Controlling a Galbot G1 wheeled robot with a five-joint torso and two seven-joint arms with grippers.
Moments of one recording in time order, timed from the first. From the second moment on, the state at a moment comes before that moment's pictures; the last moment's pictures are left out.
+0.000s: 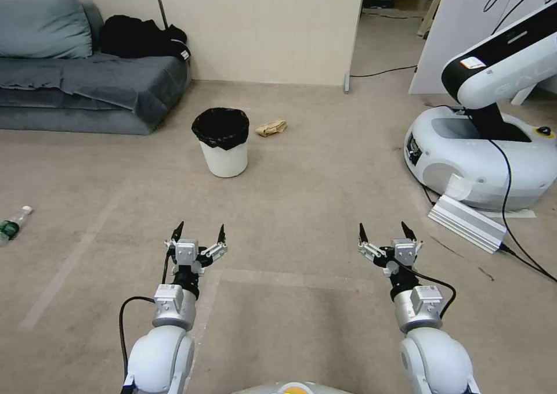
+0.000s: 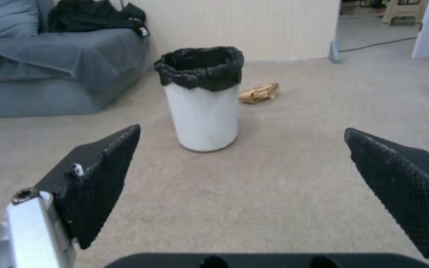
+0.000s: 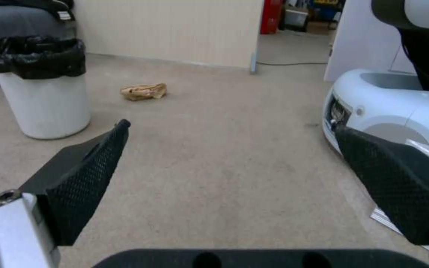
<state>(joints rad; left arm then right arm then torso) 1.55 -1.50 -0.55 -2.00 0.00 0.00 0.00 -1.55 1.50 0.55 2.00 0.00 0.00 0.00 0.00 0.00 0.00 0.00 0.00</state>
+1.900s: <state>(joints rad) 1.92 -1.47 -0.55 -2.42 0.04 0.24 -0.34 -1.88 1.61 0.45 2.31 -0.19 0.20 0.03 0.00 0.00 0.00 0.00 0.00</state>
